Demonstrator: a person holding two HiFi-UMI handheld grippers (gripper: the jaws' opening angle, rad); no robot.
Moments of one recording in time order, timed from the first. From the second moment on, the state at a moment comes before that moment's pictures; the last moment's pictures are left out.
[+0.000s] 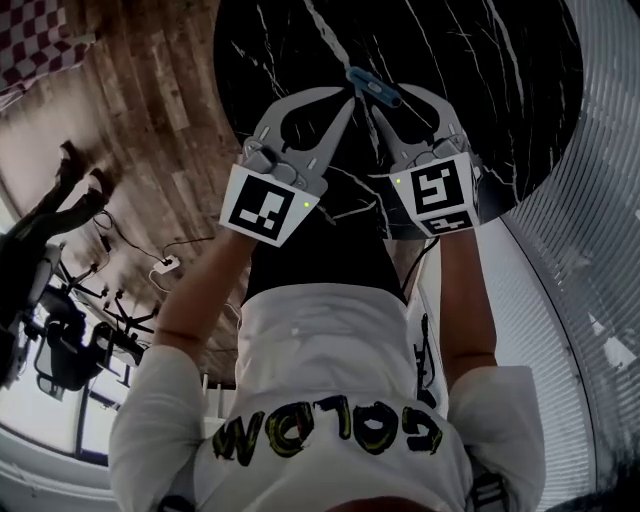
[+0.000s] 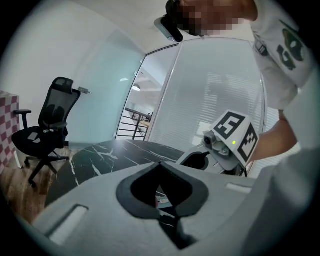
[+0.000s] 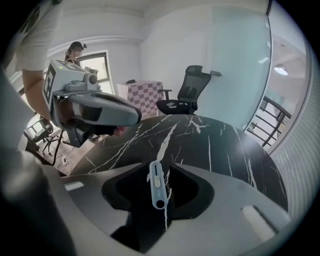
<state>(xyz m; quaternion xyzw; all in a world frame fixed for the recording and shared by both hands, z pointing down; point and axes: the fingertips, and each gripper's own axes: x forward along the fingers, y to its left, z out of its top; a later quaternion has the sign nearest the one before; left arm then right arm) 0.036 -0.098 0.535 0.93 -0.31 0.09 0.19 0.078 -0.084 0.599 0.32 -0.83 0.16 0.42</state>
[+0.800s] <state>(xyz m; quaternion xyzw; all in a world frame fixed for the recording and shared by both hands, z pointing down) 0.040 -0.101 0.594 0.93 -0.29 0.10 0.21 0.079 -0.080 0.679 0.25 -0.80 0.19 0.51</state>
